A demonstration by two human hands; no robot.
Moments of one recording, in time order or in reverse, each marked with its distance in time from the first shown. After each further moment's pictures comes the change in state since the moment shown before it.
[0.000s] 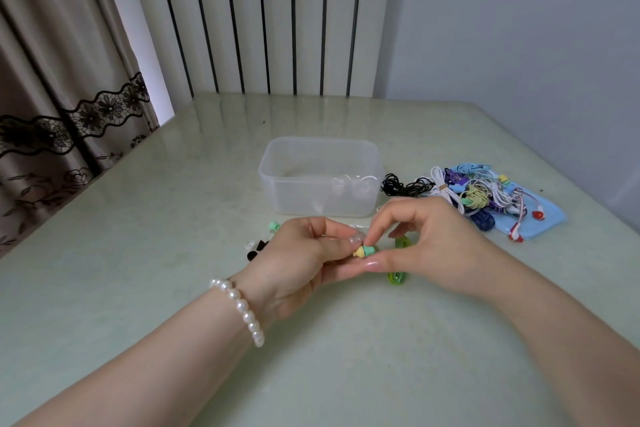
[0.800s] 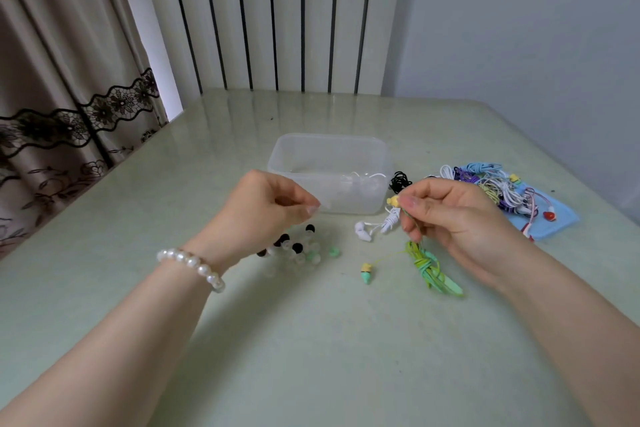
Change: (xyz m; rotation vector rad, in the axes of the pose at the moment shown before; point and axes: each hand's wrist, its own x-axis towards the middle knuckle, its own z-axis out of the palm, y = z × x) left_hand -0.003 0.041 -0.040 0.850 0.340 0.284; right_hand 0.007 0.012 -0.006 0.581 0.132 0.132
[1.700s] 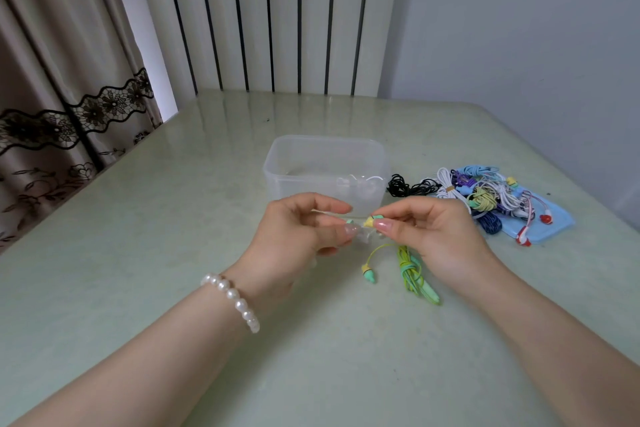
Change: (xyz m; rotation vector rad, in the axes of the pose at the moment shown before) left_hand -0.011 0.005 0.043 -0.590 -0.085 -0.131; right_hand 0.003 0.016 0.017 -0.217 0.124 -0.124
